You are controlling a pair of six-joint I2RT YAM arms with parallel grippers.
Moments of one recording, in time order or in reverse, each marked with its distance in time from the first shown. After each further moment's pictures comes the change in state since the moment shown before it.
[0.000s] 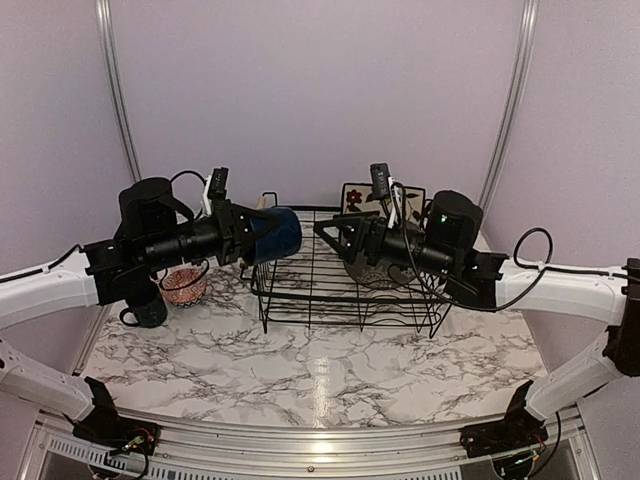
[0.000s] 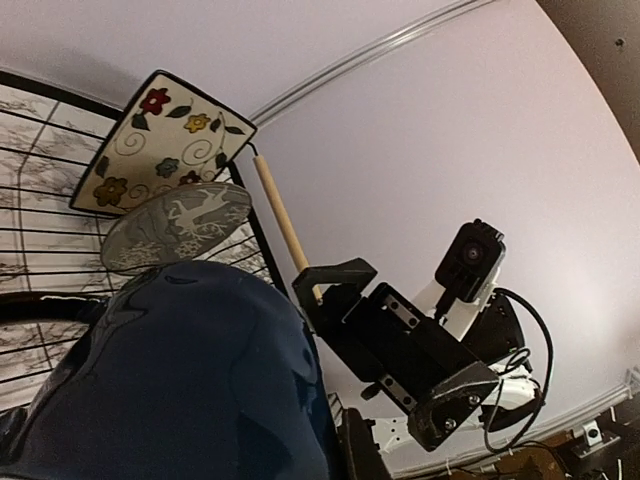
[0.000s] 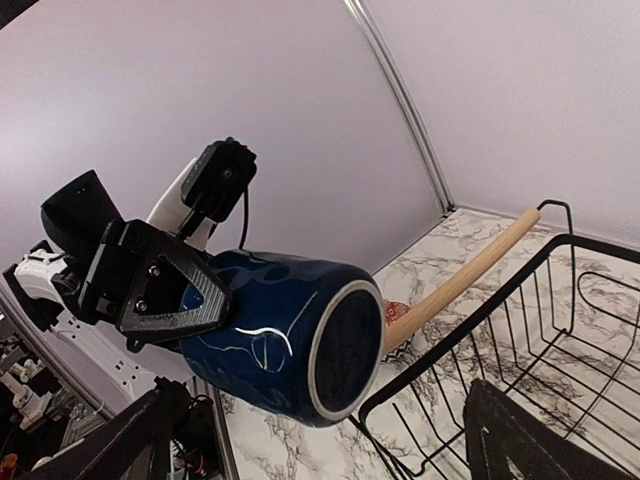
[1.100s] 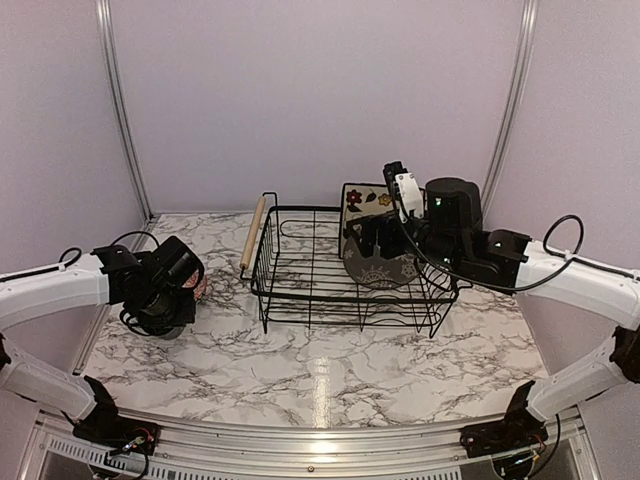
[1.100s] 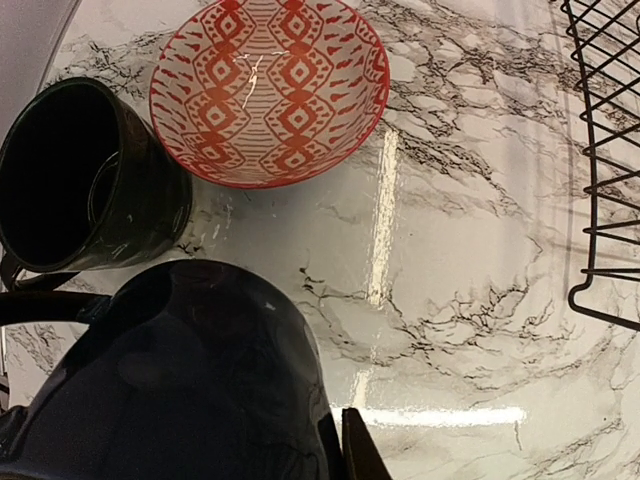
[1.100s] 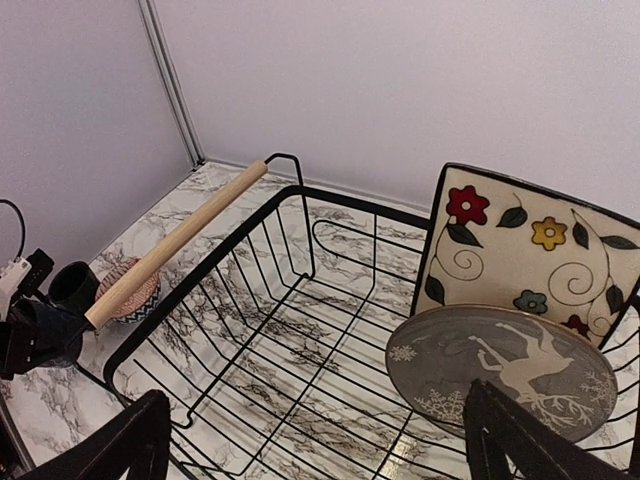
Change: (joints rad) left arm 0.105 0.019 -0.052 -1.119 -0.630 0.274; right arm -0.007 -0.064 0.148 -0.566 0.547 -0.272
